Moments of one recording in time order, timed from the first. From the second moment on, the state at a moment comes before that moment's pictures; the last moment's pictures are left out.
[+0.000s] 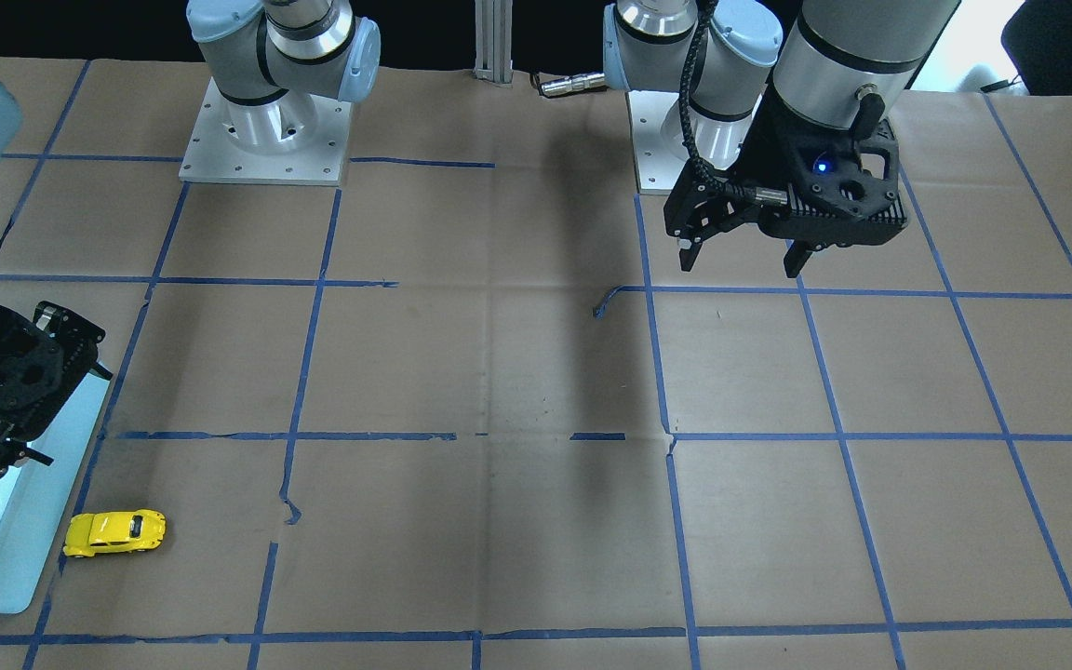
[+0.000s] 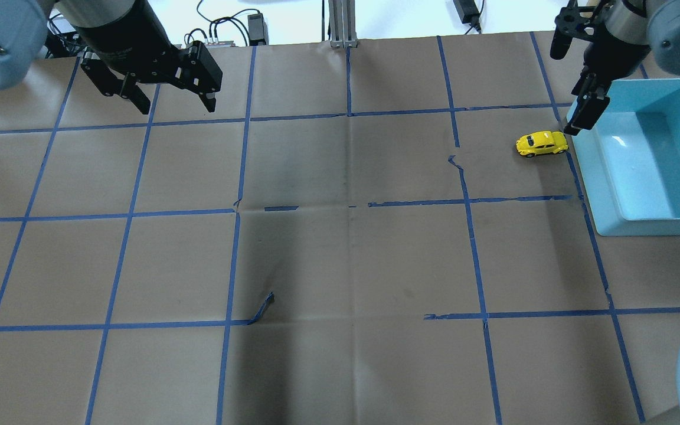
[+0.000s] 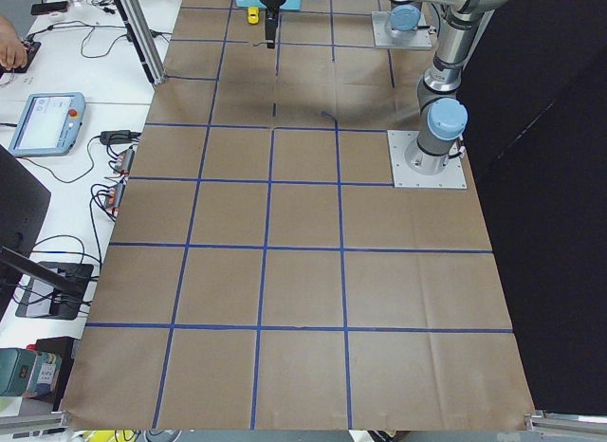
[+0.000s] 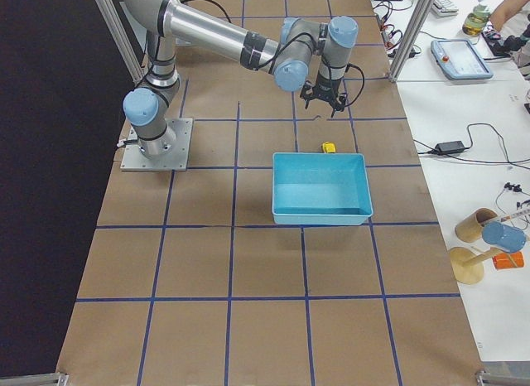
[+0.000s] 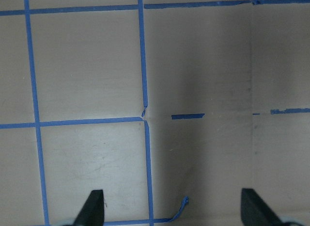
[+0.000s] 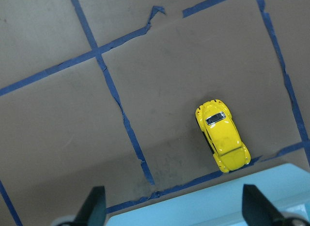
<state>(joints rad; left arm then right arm) -1.61 -1.65 -1.42 -1.57 1.55 0.00 1.32 -1.25 1.51 -1.78 -1.56 -1.51</state>
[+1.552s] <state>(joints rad) -1.60 -1.66 -1.43 -1.57 1.55 0.02 1.31 -1.05 1.58 -2.11 -1.56 -1.94</state>
